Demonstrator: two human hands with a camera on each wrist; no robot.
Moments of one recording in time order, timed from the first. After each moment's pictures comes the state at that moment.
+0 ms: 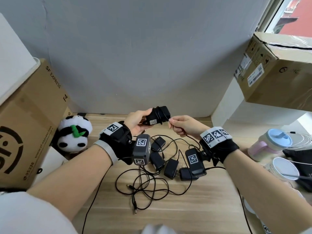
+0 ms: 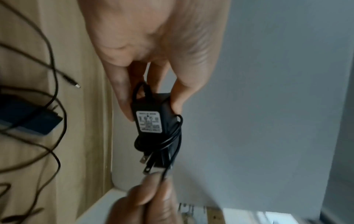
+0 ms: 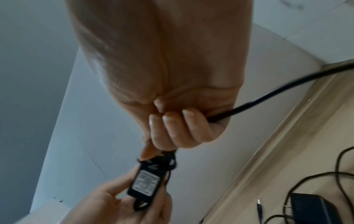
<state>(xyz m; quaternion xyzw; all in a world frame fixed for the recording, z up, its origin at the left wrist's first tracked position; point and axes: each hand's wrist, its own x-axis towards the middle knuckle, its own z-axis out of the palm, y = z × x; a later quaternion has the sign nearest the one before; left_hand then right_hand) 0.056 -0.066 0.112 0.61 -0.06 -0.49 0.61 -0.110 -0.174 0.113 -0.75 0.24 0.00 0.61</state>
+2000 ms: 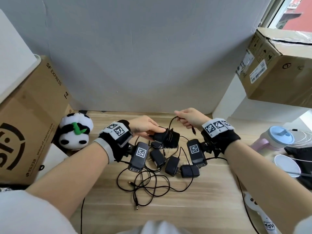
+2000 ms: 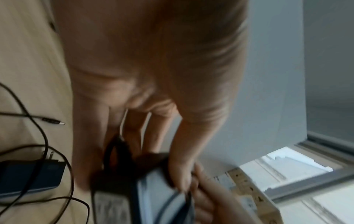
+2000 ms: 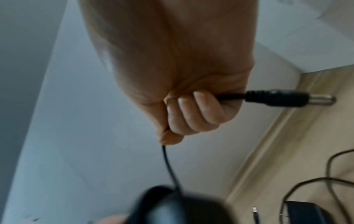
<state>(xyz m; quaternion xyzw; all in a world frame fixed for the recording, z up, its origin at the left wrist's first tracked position) 0.047 -0.053 0.115 0.68 -0.33 -0.57 0.33 -0.104 -0.186 0.121 -0.75 0.36 -0.02 0.56</state>
